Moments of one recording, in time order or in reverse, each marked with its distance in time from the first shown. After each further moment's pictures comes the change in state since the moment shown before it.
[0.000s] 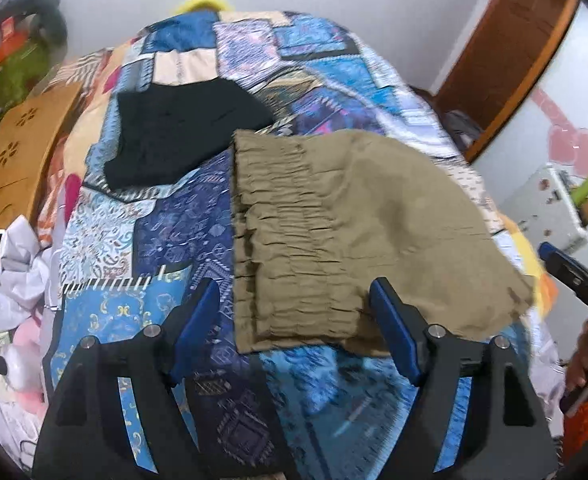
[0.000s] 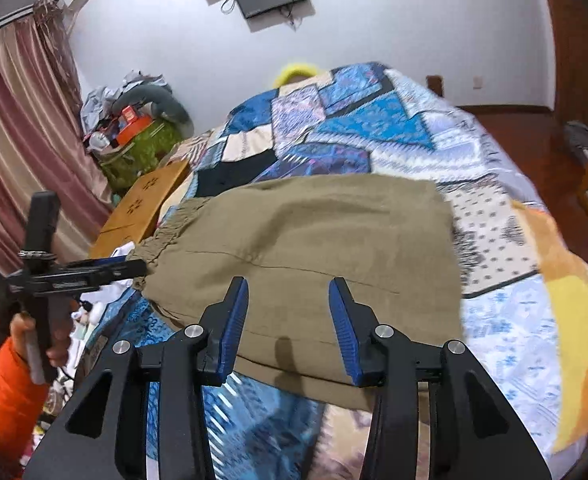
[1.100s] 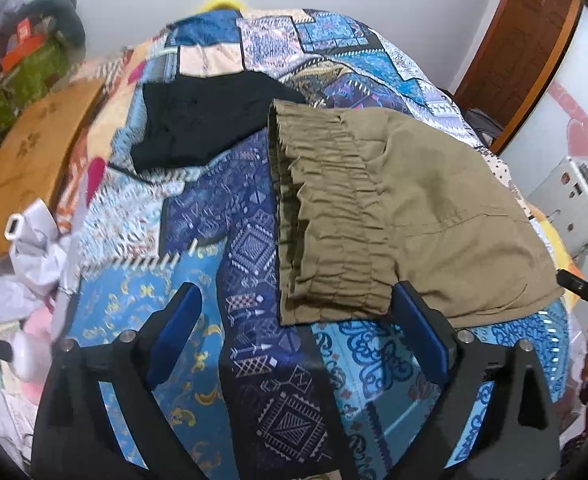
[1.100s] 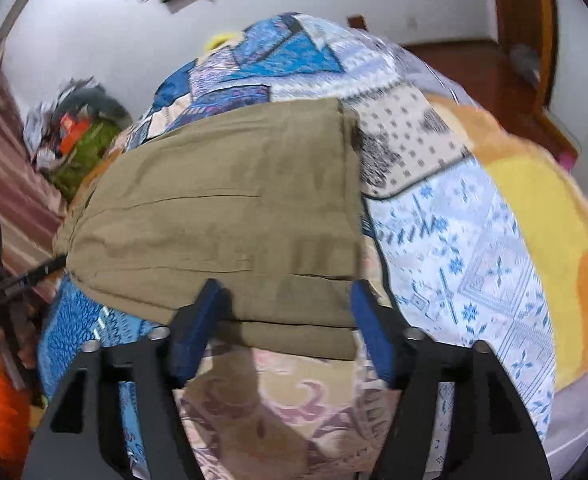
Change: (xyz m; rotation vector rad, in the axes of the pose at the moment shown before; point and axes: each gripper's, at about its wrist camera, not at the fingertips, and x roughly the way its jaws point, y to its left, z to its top) left arm 0.005 0.020 -0.031 -0.012 -0.020 0.047; right arm -0.006 -0.091 -0.061 0.240 0.114 -0.129
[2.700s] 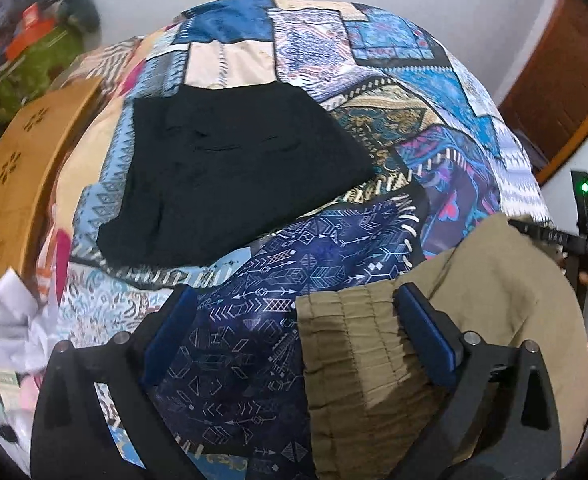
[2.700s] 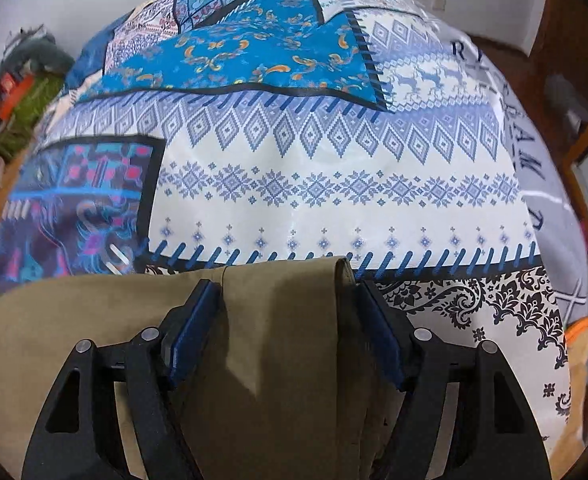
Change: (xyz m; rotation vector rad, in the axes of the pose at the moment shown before) left arm 0.111 0.032 0.132 -0.092 0.022 0.105; right arm 0.230 -0.008 0.217 -0.174 0.194 -0.172
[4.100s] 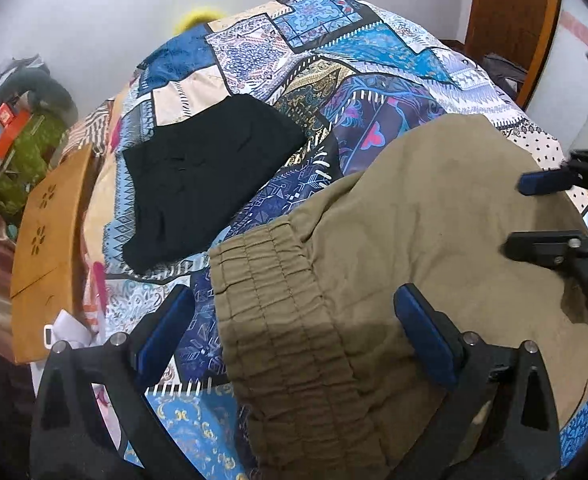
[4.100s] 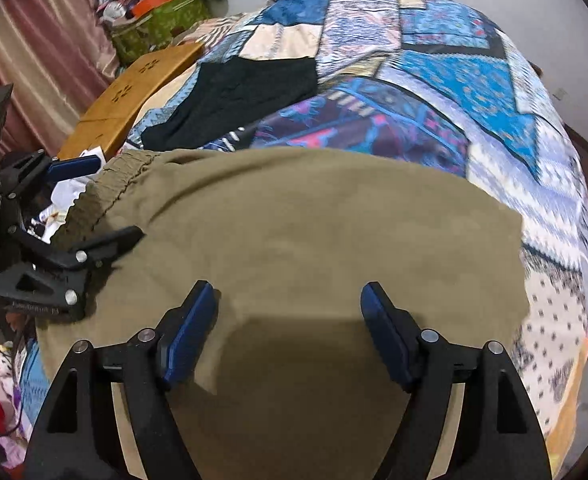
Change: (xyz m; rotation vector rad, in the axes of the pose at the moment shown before) left arm -0.054 -0.066 -0.046 0.325 0.011 0.109; right arm -0.107 0.157 -0.090 -0.397 0.024 0.208
